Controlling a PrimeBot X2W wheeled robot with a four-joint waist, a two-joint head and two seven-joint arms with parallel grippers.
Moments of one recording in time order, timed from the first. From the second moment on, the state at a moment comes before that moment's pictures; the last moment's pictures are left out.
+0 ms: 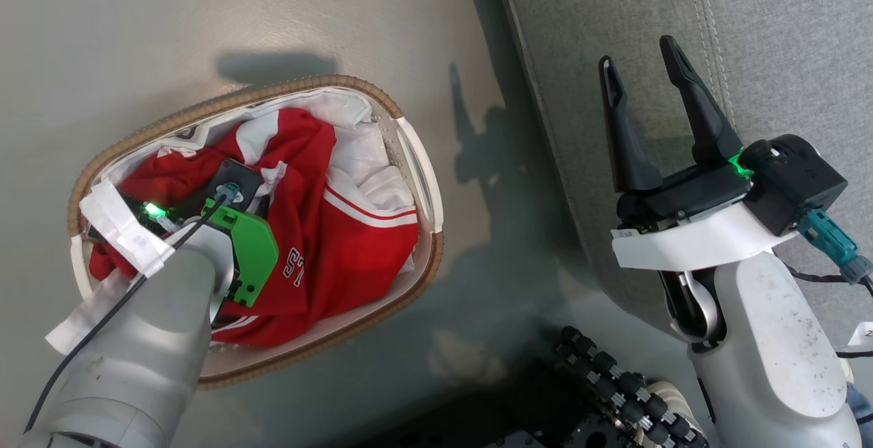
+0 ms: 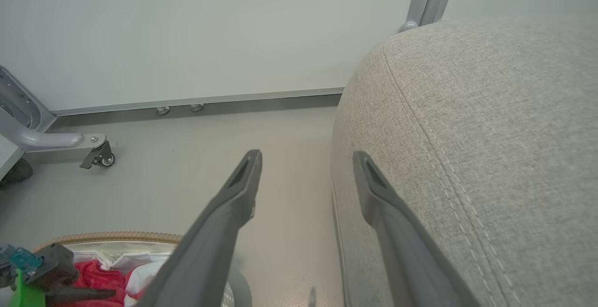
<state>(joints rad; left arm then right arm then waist) -0.90 0.18 -0.73 1.27 -0.26 -0.12 -0.13 -0.42 -0.05 0.16 -0.03 0.24 0.13 -0.26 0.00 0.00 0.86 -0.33</state>
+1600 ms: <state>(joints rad) -0.79 0.25 -0.79 0.76 -0.28 -0.13 -0.26 -0.12 -0.05 0.07 0.14 0.08 0.13 -0.26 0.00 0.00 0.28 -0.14</state>
